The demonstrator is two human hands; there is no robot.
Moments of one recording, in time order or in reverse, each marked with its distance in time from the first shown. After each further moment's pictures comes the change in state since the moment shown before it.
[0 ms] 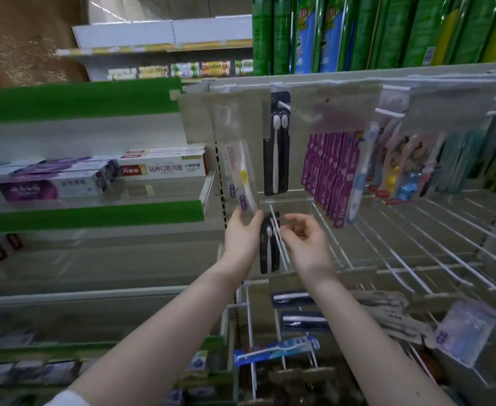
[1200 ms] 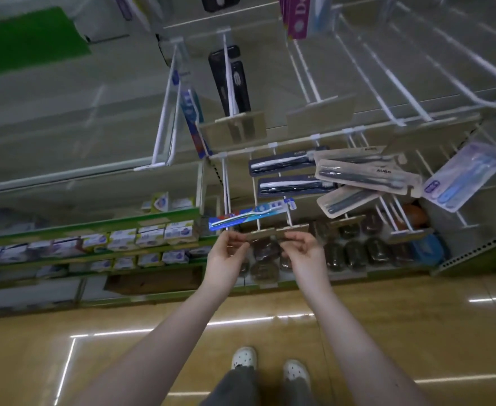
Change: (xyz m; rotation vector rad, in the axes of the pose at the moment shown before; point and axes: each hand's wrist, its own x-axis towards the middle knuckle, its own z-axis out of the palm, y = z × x) left_hand -0.151 -0.230 0.024 0.281 -0.146 -0.285; right_hand -0.151 0.210 -0.091 -0.042 0.022 0.653
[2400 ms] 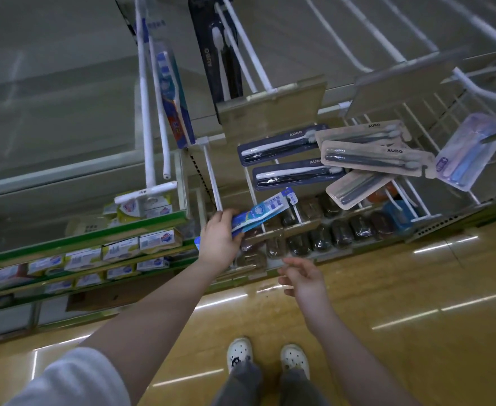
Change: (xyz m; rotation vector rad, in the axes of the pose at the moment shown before) left_hand 0.138 -0.068 -0.006 0.706 -0.197 0.297; right_hand 0.022 0.053 0.054 0.110 0.152 0.300
